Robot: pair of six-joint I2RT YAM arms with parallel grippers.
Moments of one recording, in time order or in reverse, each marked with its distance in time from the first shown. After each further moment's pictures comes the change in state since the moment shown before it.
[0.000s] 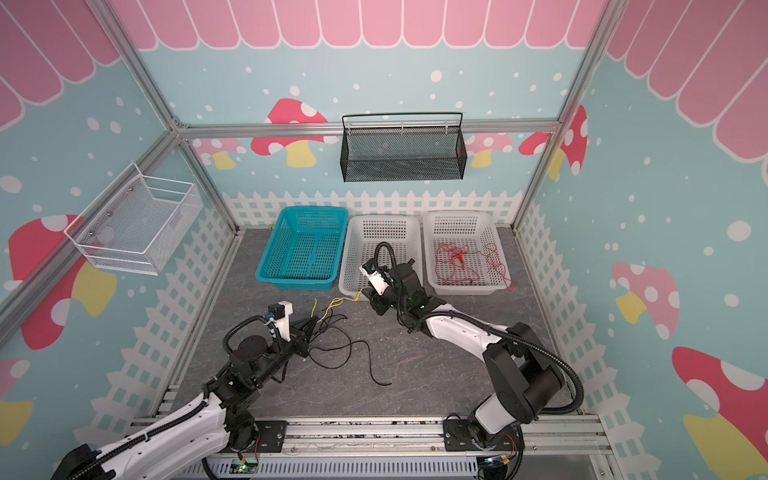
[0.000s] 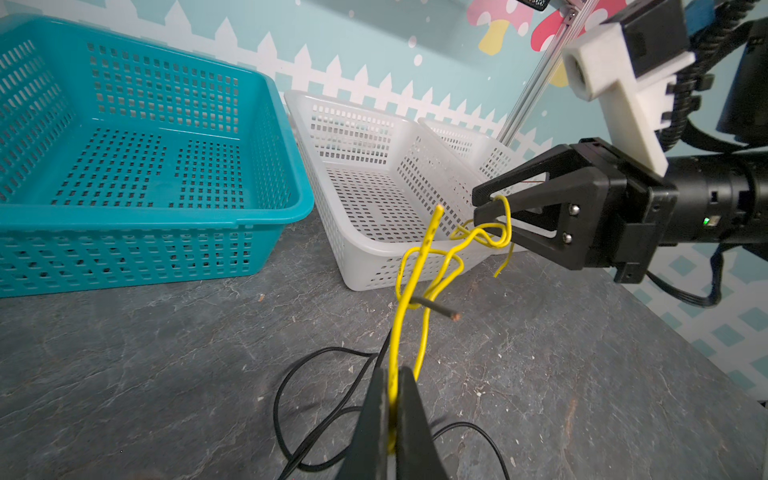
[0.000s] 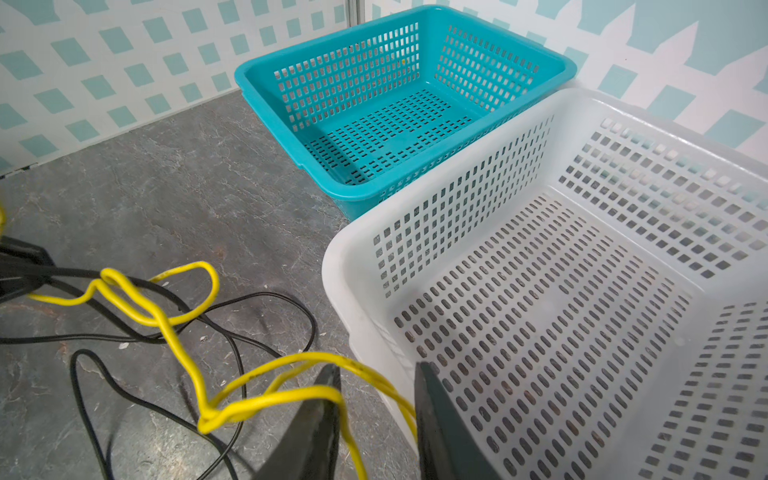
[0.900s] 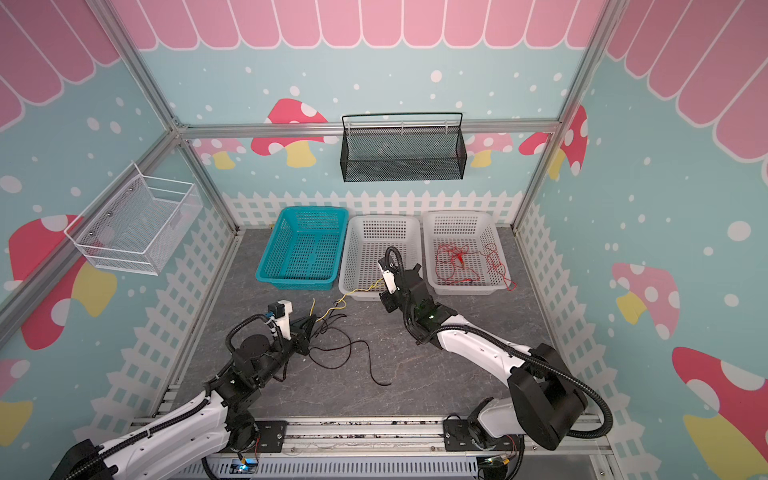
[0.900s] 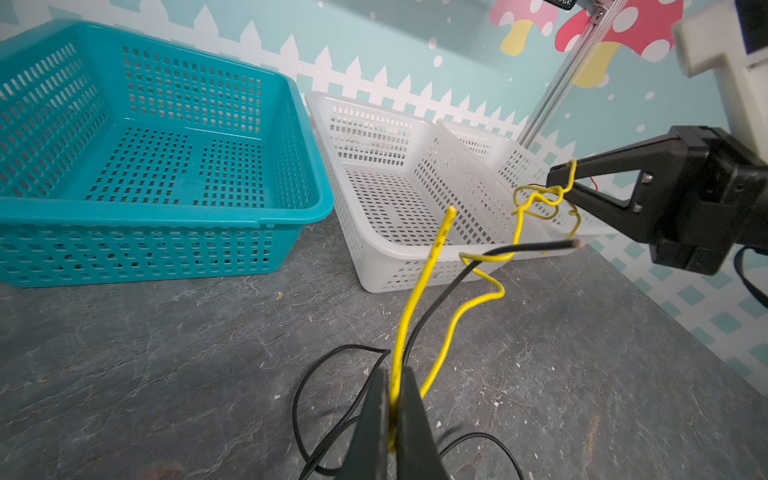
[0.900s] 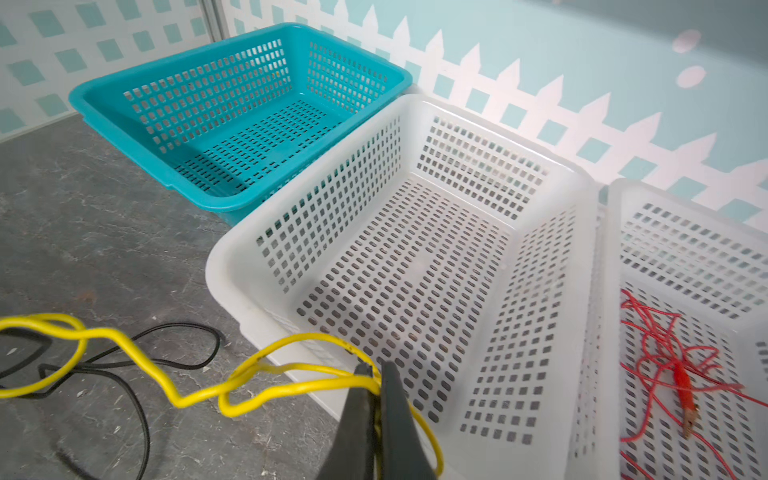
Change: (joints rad) left arm -0.004 0.031 0.008 0.003 -0.068 -0.004; right arm 0.029 -0.179 -0.077 -0.055 0.414 0.069
